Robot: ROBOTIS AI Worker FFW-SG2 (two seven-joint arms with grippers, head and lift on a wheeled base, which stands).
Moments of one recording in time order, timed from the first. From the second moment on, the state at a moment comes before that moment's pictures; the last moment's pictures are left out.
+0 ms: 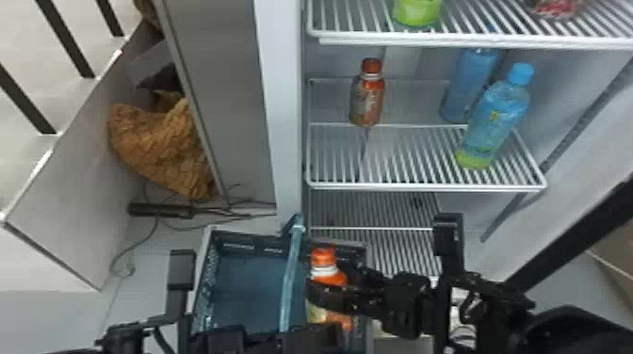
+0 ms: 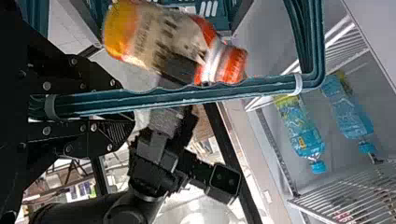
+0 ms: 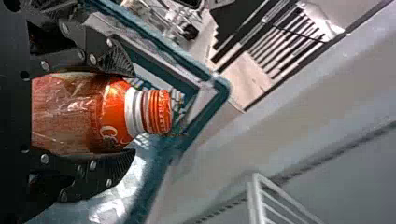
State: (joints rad) left arm 0.45 0.16 0.06 -2.12 0.71 1.23 -0.80; right arm 0.38 -0.24 0.12 -2.13 -0.44 0.88 0.62
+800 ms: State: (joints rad) left arm 0.45 0.17 0.05 -2.12 0.70 1.23 -0.80; right arm 0.44 -0.21 0.03 -2.21 -0.26 0.36 0.50
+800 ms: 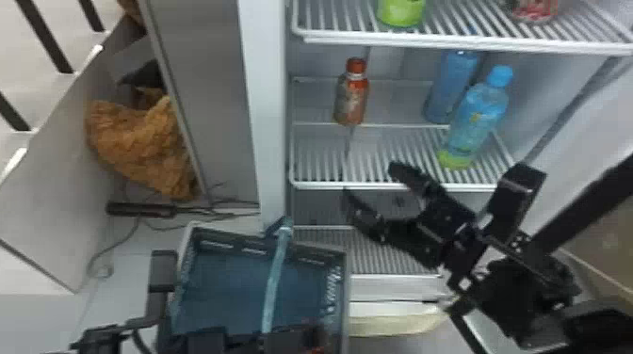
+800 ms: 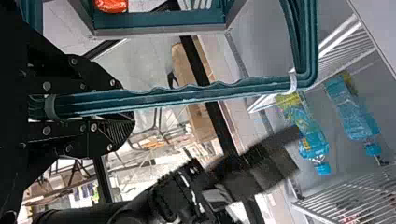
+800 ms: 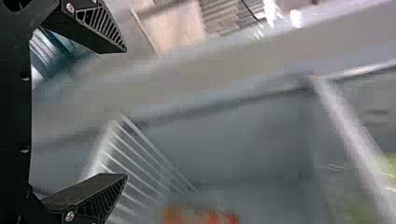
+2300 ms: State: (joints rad) left arm 0.45 0.16 0.05 -2.12 0.70 1.24 -0.80; right arm 0.02 -0.16 0.16 -1.65 -0.13 0.01 0.20
